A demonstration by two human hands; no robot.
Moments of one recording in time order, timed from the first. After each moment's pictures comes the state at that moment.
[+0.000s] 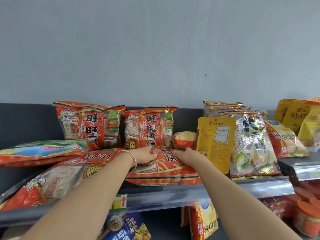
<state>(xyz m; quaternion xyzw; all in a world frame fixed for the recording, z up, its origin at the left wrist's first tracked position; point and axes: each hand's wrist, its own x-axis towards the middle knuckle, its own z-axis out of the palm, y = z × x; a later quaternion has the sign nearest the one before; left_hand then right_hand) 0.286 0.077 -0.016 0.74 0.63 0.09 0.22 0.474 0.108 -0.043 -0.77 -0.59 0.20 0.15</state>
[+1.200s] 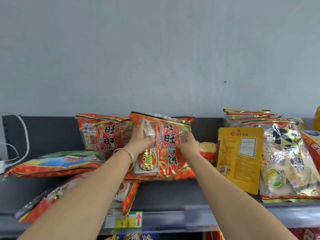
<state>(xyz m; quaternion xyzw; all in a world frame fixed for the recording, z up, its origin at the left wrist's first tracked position) 0.240 0.088 0.028 0.63 0.54 0.50 0.24 0.411 0.144 -0.006 -0.55 -0.57 0.31 0.52</state>
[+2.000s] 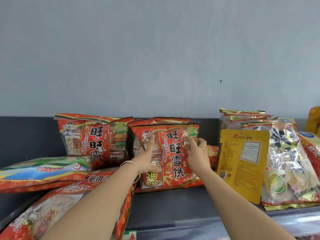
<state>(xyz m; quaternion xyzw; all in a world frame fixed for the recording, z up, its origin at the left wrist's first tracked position) 0.246 0.150 -0.023 0.75 0.61 0.21 0.17 0.444 0.171 -0.038 -0.63 -0.64 0.02 0.43</state>
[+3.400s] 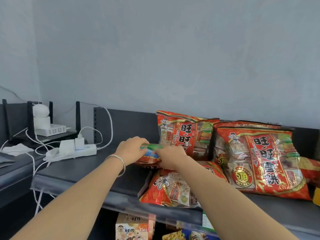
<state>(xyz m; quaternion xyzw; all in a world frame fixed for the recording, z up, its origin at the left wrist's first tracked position) -0.035 -0.006 -0.002 0.64 0.73 0.21 -0.11 0.114 0.058 -0.003 -0.38 -0.91 -0.17 0.02</state>
